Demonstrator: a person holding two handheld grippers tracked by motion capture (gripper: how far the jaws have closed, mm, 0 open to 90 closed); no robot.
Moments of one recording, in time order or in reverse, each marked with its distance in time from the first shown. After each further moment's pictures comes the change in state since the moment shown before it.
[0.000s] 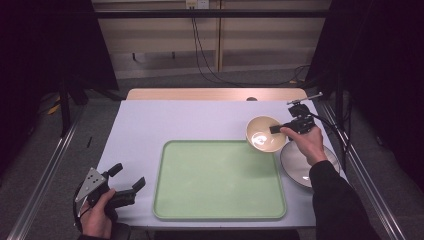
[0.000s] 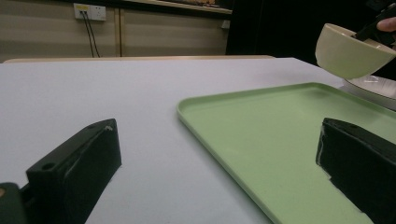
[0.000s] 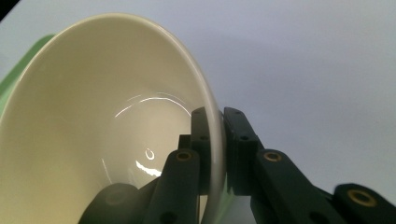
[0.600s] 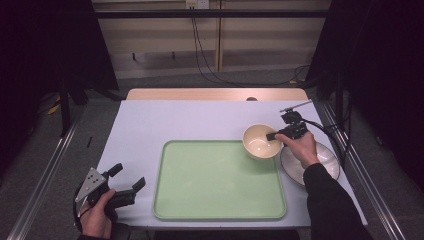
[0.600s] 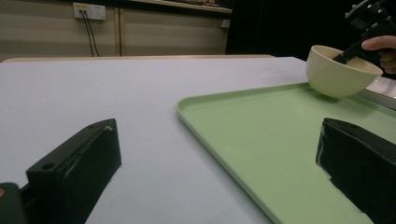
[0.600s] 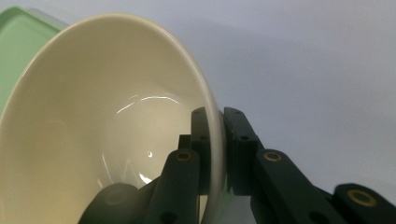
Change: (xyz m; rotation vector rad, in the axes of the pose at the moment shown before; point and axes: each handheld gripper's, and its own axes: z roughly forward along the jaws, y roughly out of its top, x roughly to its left) left arm 0.000 0.000 0.000 0.004 0.000 -0.001; right arm -0.007 -0.014 0.031 0.085 -0.013 0.038
